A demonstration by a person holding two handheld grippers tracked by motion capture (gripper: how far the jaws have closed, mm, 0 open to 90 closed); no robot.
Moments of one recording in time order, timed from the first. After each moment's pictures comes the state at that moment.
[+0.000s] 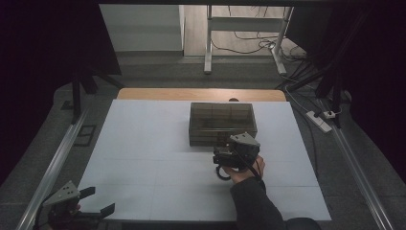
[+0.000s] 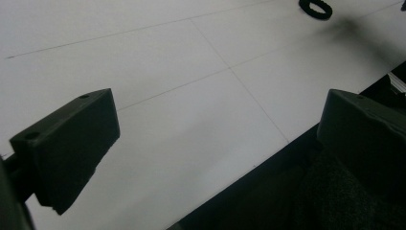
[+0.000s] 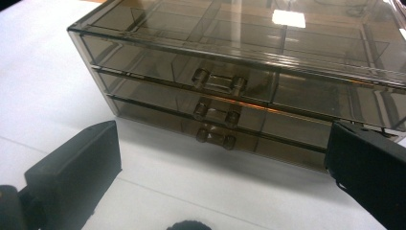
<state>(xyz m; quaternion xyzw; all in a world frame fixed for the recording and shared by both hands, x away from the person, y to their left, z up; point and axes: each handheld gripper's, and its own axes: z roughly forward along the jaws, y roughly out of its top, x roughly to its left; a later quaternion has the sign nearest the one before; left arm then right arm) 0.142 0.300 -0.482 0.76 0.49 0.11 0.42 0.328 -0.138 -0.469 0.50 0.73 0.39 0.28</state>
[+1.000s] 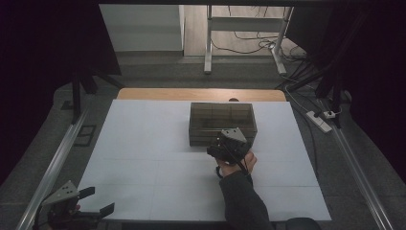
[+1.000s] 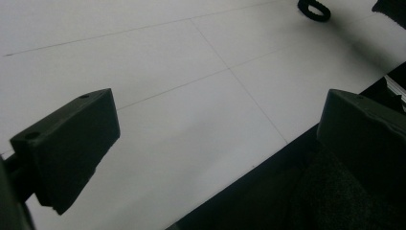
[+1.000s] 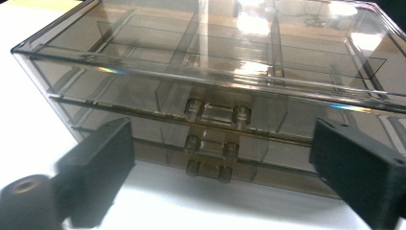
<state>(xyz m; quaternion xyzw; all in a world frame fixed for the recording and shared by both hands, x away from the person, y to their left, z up) 0.143 0.302 -0.483 0.76 0.49 0.10 0.42 0.349 -0.112 -0.479 0.52 0.69 0.37 0.33</state>
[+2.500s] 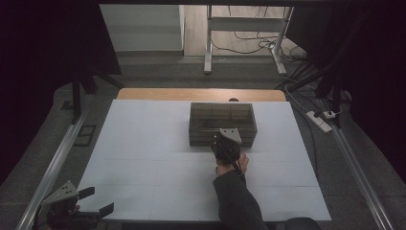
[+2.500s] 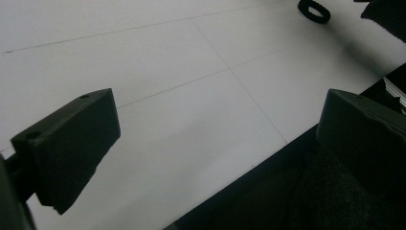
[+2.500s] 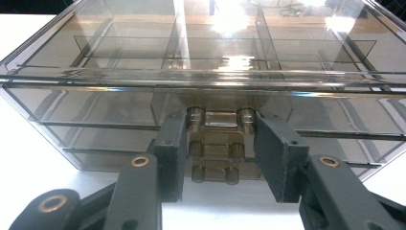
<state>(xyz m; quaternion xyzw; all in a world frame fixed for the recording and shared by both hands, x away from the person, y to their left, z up) 0.143 0.303 -0.483 0.75 0.50 0.10 0.42 0.349 -0.097 -0.484 0.57 0.65 0.36 0.35</state>
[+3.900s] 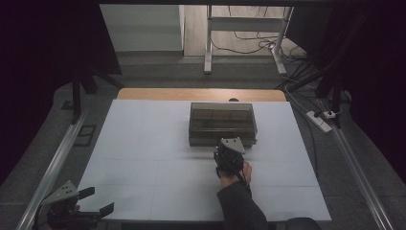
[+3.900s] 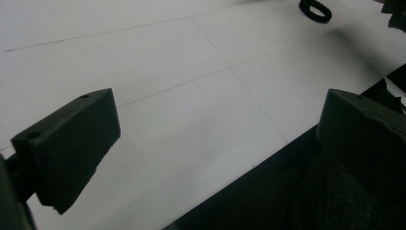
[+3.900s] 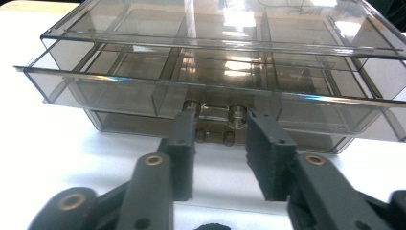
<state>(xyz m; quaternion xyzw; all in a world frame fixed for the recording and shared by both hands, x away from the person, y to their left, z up) 0.143 0.303 -0.483 0.75 0.50 0.10 0.42 0.314 -0.105 -0.478 0.55 0.67 0.36 0.34</state>
